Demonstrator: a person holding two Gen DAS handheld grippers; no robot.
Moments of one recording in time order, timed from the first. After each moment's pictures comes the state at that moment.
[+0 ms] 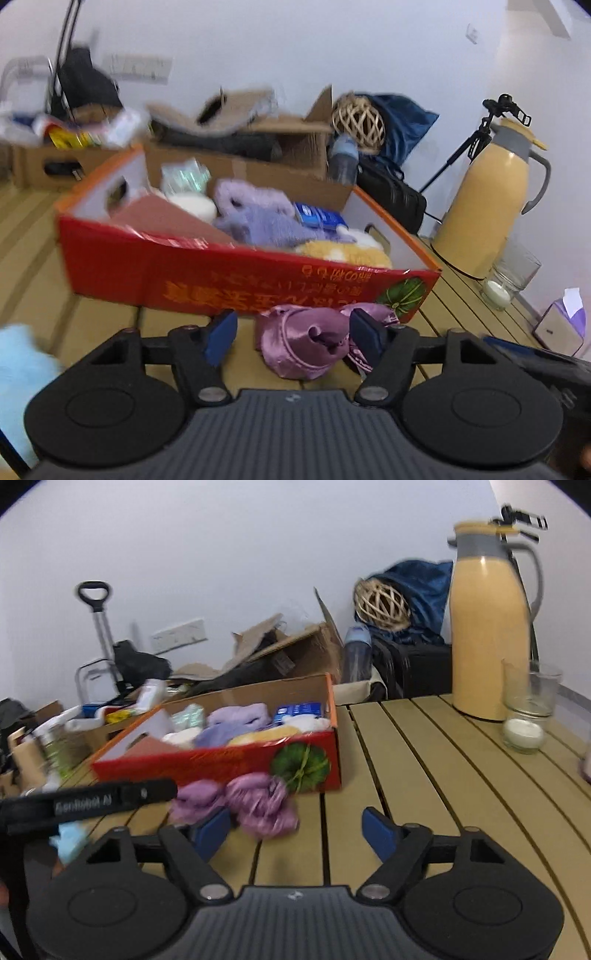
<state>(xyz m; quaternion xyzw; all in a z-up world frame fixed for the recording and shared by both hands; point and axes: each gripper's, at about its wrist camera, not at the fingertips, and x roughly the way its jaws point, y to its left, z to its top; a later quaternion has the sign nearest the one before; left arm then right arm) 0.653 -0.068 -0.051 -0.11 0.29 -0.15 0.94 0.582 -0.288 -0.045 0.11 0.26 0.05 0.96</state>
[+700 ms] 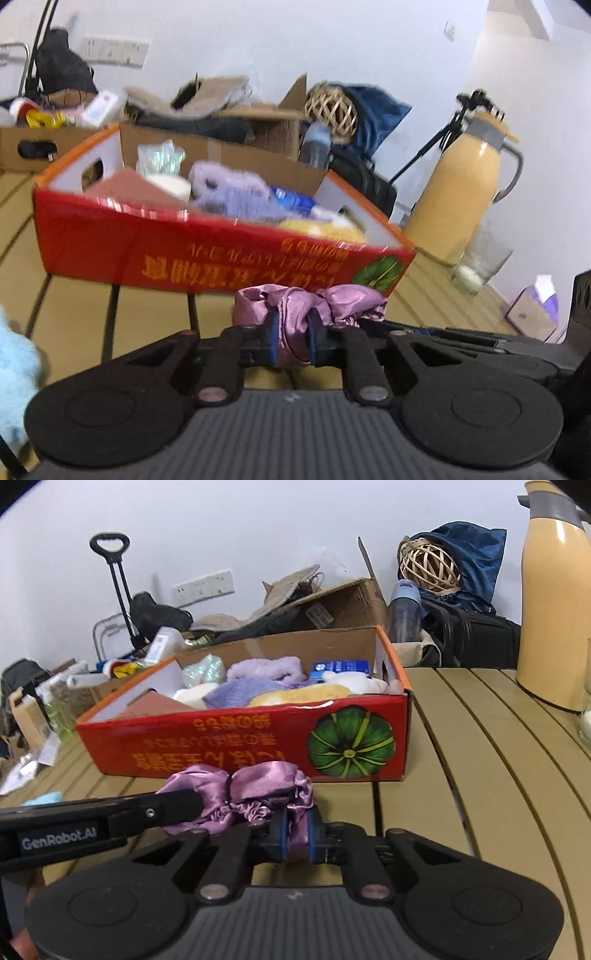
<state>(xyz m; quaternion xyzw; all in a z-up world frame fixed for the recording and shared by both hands) 0.633 -0.059 -0.055 -0.12 0.28 -0.20 0.93 0.636 -0.256 -0.076 0.08 0.30 0.12 0.94</state>
